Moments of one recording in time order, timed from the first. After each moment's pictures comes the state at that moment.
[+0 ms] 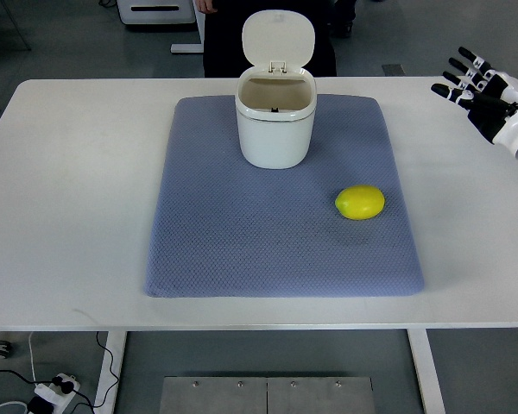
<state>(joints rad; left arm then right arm) -0.02 0.00 -0.10 -0.16 0.00 0.21 -0.12 0.83 -0.53 0.65 0.83 -0.28 0.25 0.22</state>
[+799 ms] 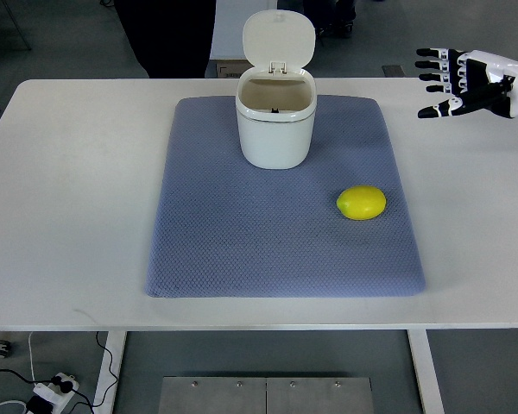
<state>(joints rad) -0.02 0.00 -0.10 -0.16 0.00 0.21 -0.11 1.26 -0.69 0.01 0.86 -0.28 0.42 0.22</state>
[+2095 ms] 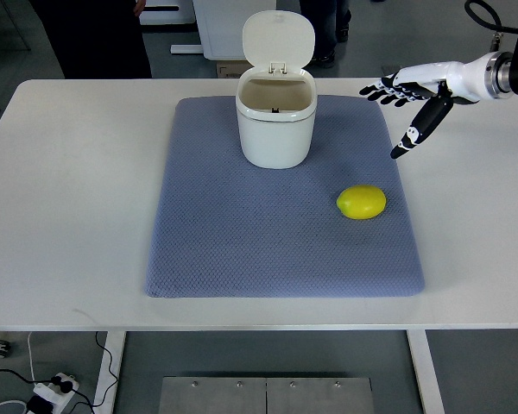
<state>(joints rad) -0.02 0.00 -0.10 -0.16 0.00 0.21 -0.11 1.79 -0.50 -0.70 1.07 -0.40 0.31 0.15</state>
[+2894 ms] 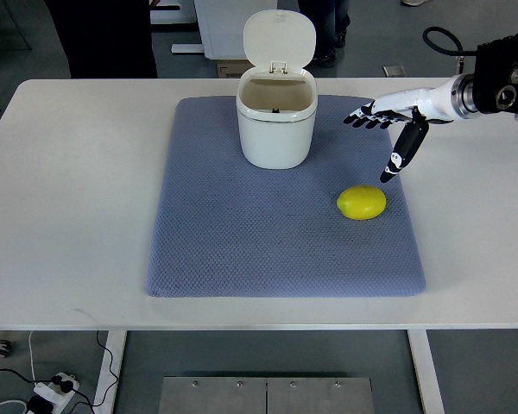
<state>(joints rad) -0.02 0.00 -0.10 -0.16 0.00 0.21 -0.11 1.81 -0.41 -0.81 1.08 -0.38 0.29 0.16</state>
